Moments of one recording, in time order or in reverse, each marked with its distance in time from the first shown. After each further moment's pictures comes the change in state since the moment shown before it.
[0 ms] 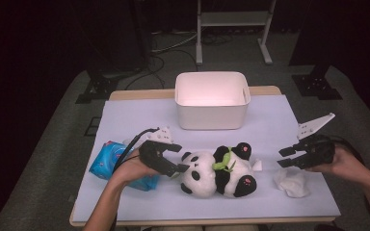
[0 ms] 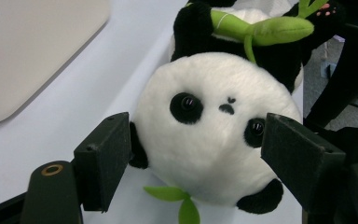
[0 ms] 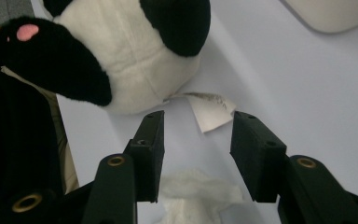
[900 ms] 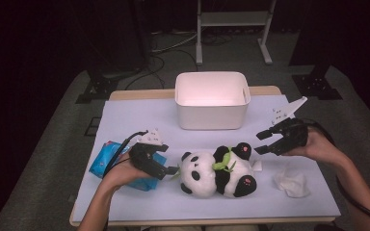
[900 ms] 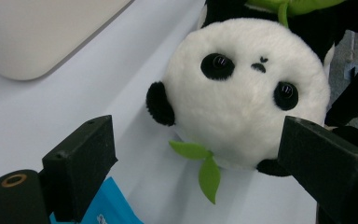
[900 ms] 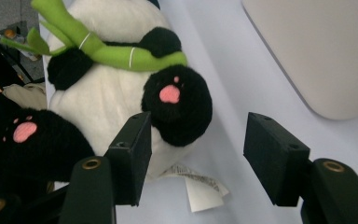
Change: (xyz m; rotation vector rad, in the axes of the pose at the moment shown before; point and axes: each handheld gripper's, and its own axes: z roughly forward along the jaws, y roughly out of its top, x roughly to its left) left arm 0.004 -0.022 -0.014 0.039 0.077 -0.061; right arm -0.003 0.069 0.023 -0.040 0.033 -0.118
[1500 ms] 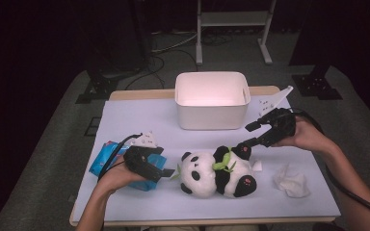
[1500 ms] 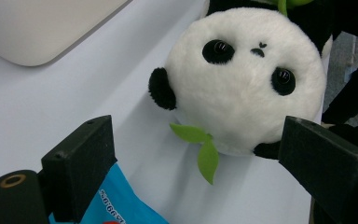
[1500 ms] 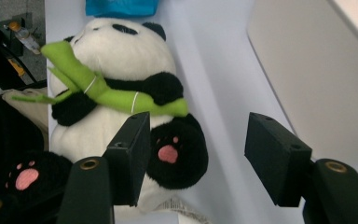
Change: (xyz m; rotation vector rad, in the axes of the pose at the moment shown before) left arm -0.001 -0.010 -0.009 -0.007 0.009 -0.015; right arm -0.002 0.041 0.006 0.009 0.013 -0.077
